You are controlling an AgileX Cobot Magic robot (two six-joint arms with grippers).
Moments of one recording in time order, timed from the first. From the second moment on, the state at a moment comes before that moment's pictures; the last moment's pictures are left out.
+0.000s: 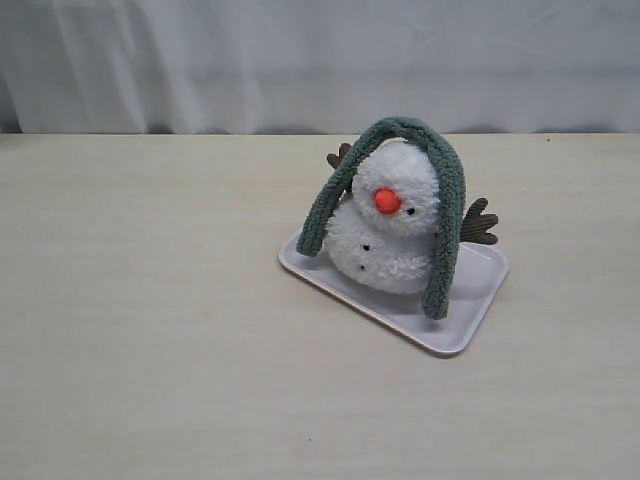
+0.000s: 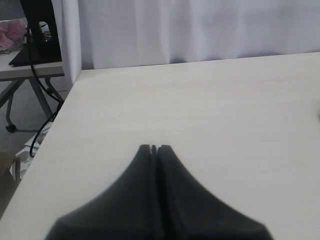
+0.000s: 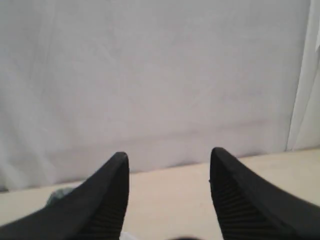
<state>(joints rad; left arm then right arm) 0.01 0.00 0.00 0.04 0.34 0.05 -0.01 0.54 -0.72 -0.09 0.38 0.21</state>
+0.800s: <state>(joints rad) 0.01 0.00 0.00 0.04 0.34 0.05 0.24 1.62 -1.25 0.71 0.40 -0.78</state>
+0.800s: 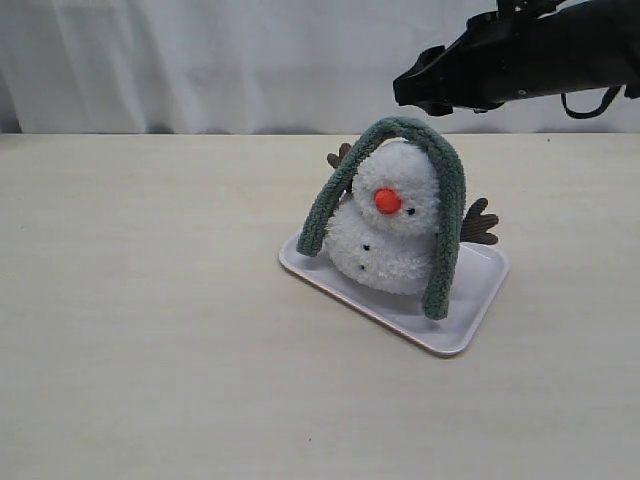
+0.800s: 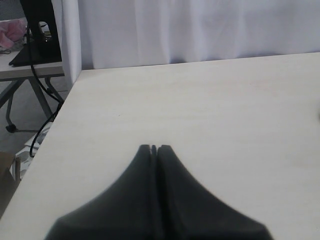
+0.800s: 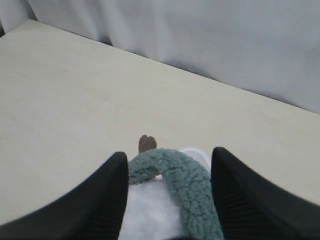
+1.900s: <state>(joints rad) 0.01 0.00 0.00 0.04 0.34 0.05 0.24 1.71 -1.26 0.36 0.34 -0.53</state>
